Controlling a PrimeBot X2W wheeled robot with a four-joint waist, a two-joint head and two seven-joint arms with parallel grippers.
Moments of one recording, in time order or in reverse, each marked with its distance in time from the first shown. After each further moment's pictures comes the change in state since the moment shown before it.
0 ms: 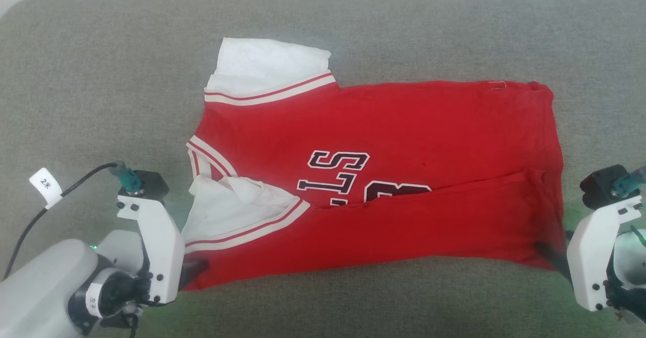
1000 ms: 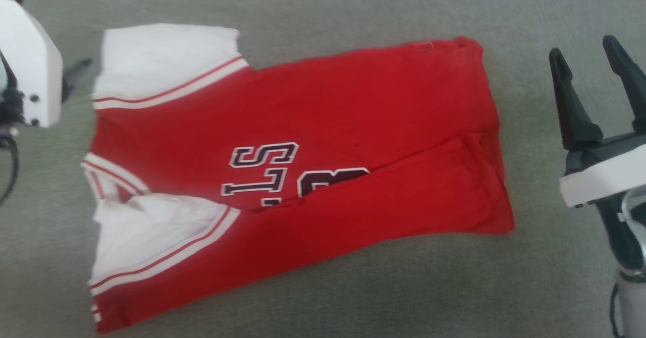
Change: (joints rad) left arm -0.481 0.086 0.112 0.184 0.177 -0.172 0.020; right arm -0.206 0.215 -0.077 -0.091 -0.212 0.000 -0.818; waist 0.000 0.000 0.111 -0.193
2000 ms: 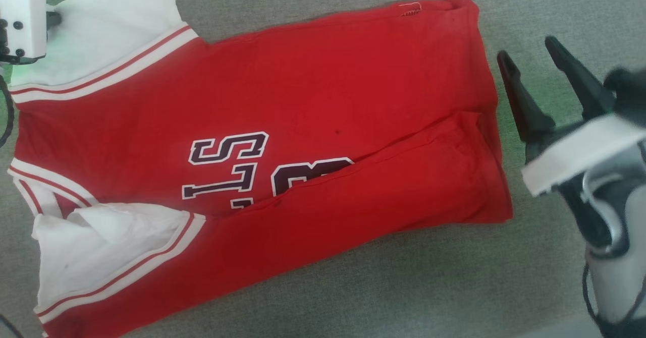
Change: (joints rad) left arm -0.247 -0.154 -0.041 0.355 0.014 -0.082 0.148; right arm -0.078 0.027 0.096 0.102 0.032 0.000 0.040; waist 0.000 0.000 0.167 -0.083
